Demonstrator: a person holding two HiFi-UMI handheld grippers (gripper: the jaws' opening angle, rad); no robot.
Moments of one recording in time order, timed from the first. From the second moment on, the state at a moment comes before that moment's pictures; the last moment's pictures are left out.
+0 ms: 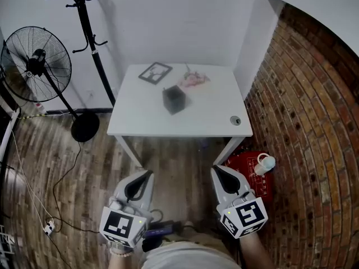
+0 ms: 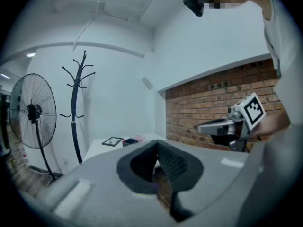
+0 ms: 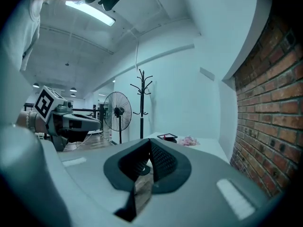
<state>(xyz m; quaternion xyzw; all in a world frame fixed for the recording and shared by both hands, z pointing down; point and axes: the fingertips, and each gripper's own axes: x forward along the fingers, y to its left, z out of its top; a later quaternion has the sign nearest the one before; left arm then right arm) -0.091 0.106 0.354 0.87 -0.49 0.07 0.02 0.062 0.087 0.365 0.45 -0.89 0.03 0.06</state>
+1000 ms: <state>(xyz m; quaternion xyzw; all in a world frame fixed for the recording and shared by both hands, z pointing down) -0.071 0.111 0.348 0.85 -0.53 0.06 0.02 0.083 0.087 0.369 0.43 -0.90 0.03 0.06</state>
